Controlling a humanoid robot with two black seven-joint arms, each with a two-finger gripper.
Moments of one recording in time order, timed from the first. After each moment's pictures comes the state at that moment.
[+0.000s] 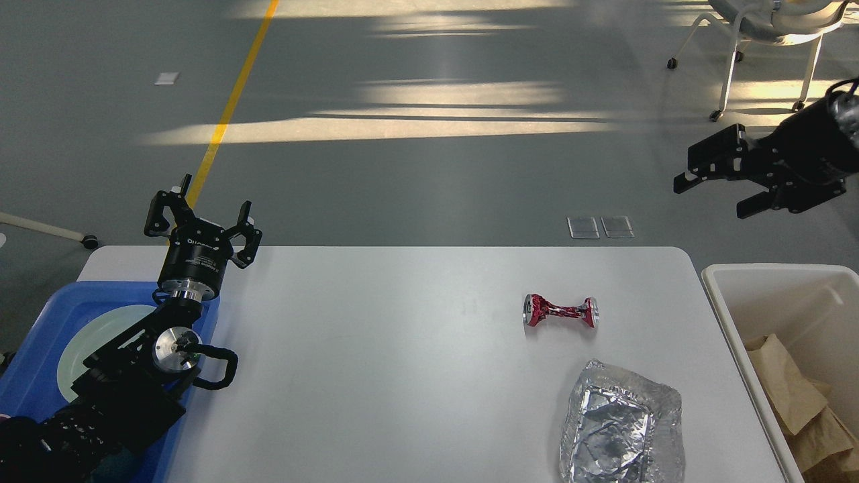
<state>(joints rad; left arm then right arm) -0.66 0.17 -0.76 -0.40 -0.15 -0.54 -0.55 2.02 -0.78 -0.82 1.09 -0.42 0.94 -0.03</state>
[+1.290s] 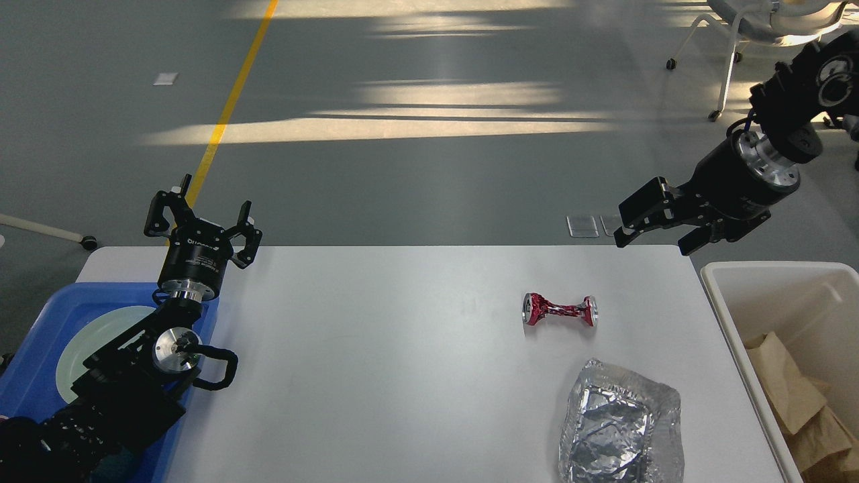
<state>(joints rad) -0.66 0.17 -0.76 -0.40 -0.15 -0.54 -0.55 1.84 -0.66 -0.74 1.15 -0.55 0.92 -0.03</state>
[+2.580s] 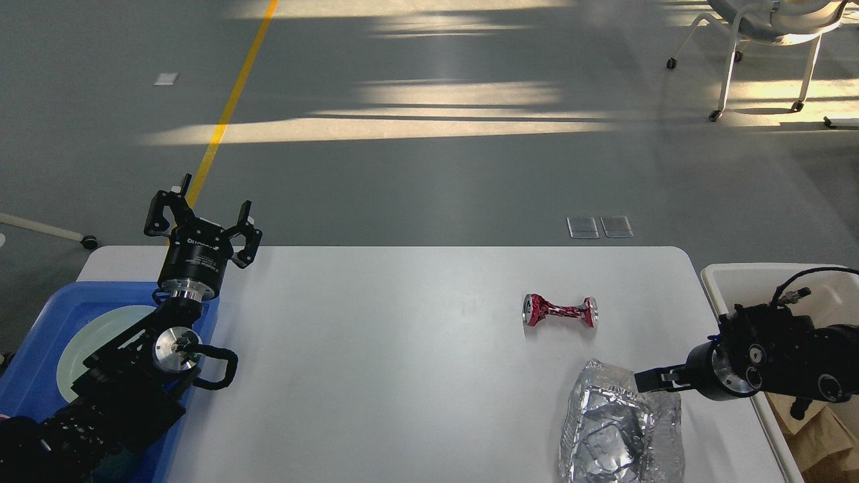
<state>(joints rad) -0.66 0.17 -0.76 -0.40 -0.15 -0.54 -0.55 1.15 -0.59 -0.75 1.10 -0.91 0.19 -0.02</state>
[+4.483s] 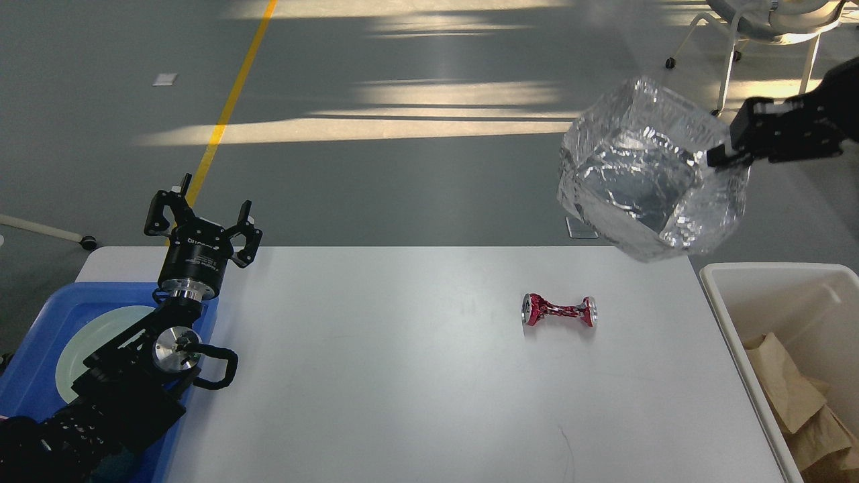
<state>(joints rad) -0.66 0.17 -0.76 -0.40 -0.15 -0.54 -0.55 2.15 -0.92 -0.72 1.14 -0.68 0.96 0.17</state>
